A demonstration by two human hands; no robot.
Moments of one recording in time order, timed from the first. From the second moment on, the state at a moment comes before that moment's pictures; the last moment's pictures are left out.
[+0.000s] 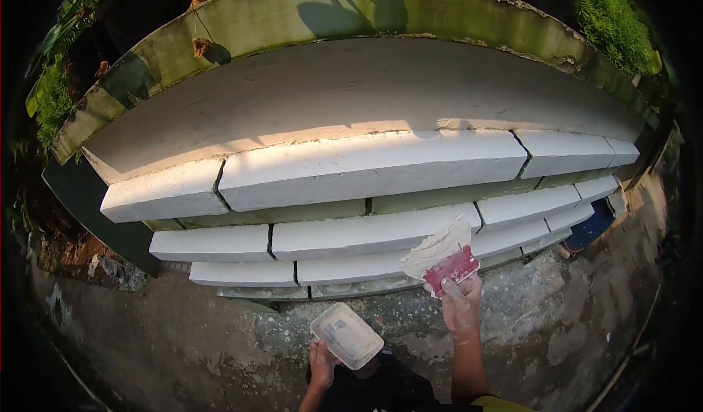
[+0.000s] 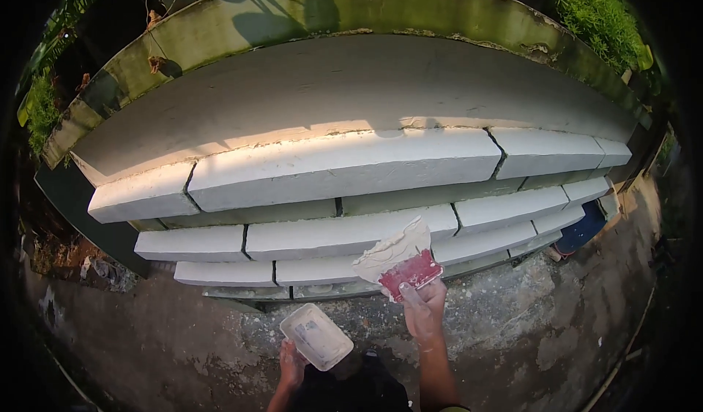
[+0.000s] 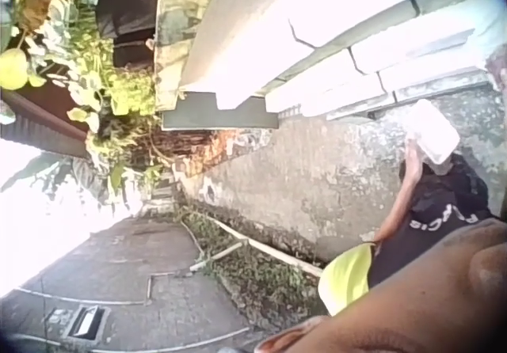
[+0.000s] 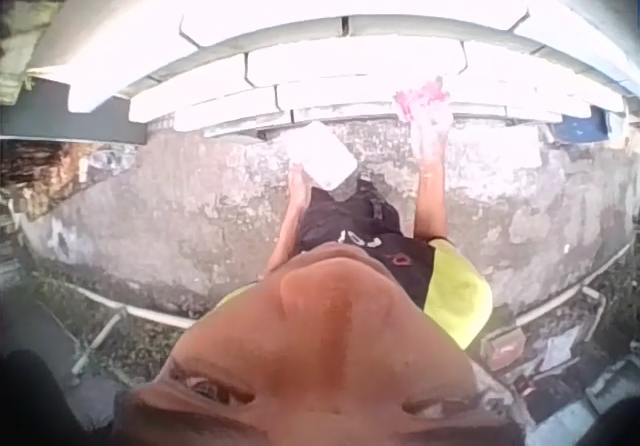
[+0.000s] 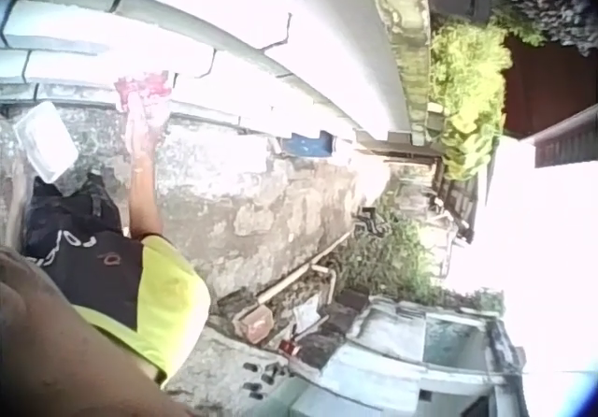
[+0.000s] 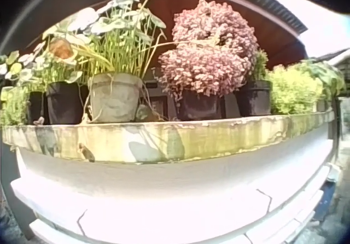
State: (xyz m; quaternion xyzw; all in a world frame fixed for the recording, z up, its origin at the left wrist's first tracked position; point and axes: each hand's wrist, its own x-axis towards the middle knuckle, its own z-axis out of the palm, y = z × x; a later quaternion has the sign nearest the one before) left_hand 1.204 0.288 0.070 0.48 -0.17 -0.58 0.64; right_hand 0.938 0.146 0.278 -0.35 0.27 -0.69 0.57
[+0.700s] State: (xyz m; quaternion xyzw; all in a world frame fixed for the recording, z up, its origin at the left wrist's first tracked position) left_hand 1.368 0.210 0.090 0.42 -0.27 -0.69 0.52; right_hand 1.096 -0.003 0.469 -0.52 0.63 -0.56 -0.16
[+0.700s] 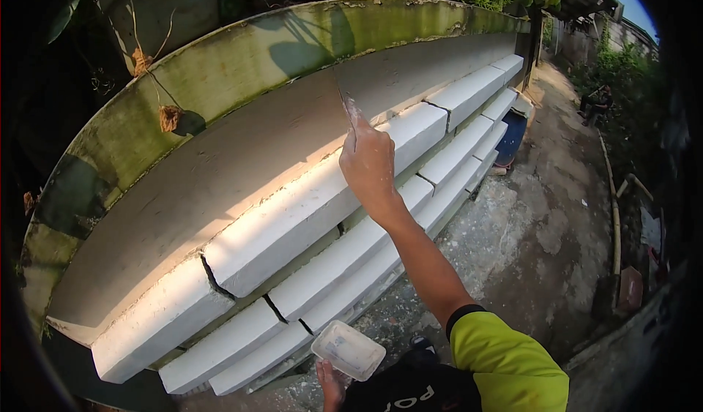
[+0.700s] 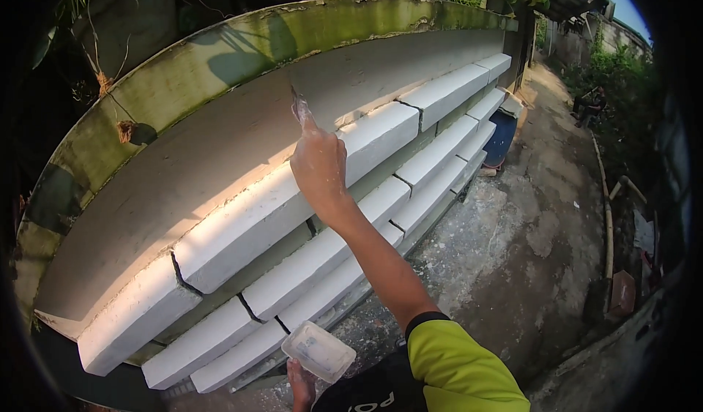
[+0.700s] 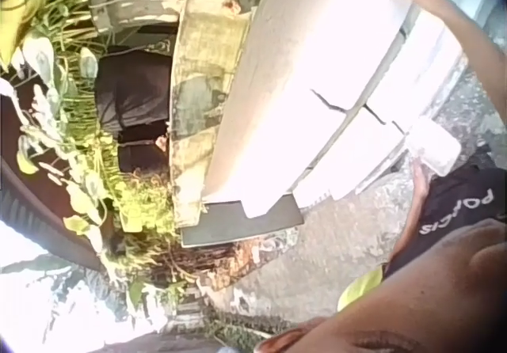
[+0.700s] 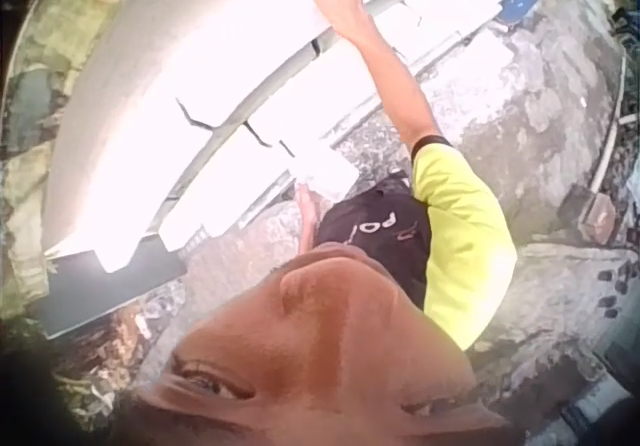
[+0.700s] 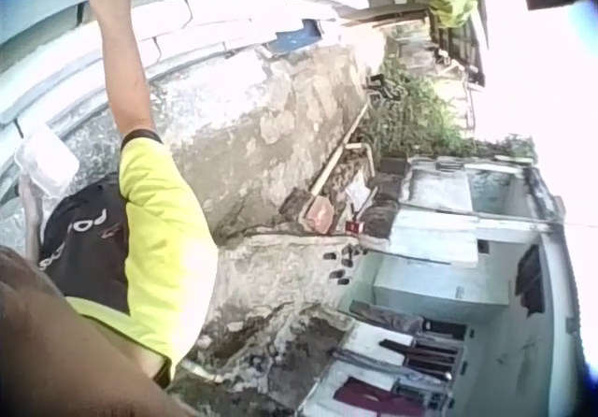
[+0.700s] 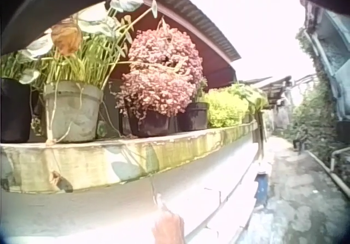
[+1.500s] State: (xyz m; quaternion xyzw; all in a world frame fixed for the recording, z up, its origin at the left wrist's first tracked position) left_hand 1.401 0.144 -0.084 0.52 -0.57 -0.55 0.32; right_hand 0.989 -0.034 0.486 -0.40 0.67 -0.59 -0.24
